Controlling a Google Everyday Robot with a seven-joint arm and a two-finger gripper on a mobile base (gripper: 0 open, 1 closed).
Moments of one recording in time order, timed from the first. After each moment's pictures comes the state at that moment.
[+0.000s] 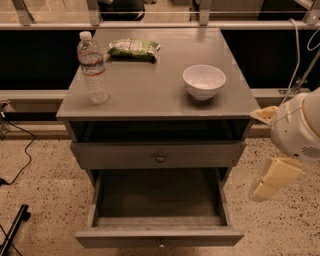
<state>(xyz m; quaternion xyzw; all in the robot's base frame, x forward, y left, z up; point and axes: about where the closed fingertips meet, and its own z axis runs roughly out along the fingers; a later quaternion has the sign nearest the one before) 0.403 -0.189 0.886 -0.61 0.76 0.00 0.22</state>
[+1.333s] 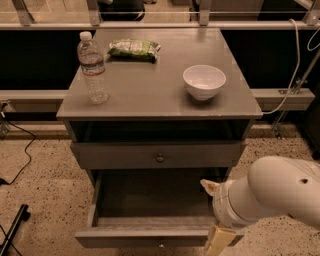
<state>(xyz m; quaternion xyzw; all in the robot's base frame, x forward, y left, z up) 0.368 -0.119 0.677 -0.67 0.72 0.07 0.20</state>
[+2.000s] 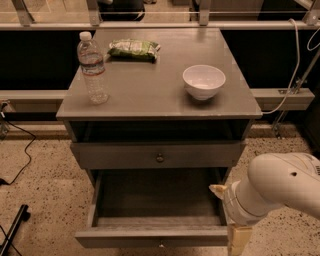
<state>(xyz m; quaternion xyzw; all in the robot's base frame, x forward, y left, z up) 0.375 -0.170 0.637 -0.73 0.67 0.04 0.13</state>
